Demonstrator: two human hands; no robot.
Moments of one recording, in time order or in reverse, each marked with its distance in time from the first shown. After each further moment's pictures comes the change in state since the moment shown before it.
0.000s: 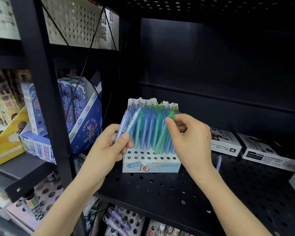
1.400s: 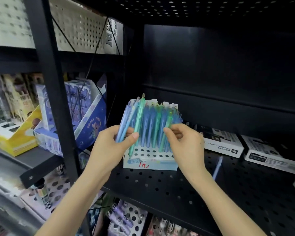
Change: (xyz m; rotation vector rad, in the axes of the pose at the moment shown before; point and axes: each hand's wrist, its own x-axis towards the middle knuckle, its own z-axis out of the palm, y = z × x) left_hand -0.008 0.020 0.019 0.291 0.232 -0.088; right_hand -0.015 0.023 0.003 0.081 -0.068 0.073
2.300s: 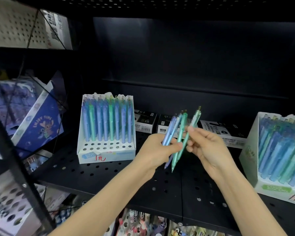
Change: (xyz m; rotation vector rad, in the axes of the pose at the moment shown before) left_hand -0.041 0.044 0.168 -0.127 -0.569 -0.143; right_hand -0.016 0.080 -0.136 0.783 -0.113 0.606
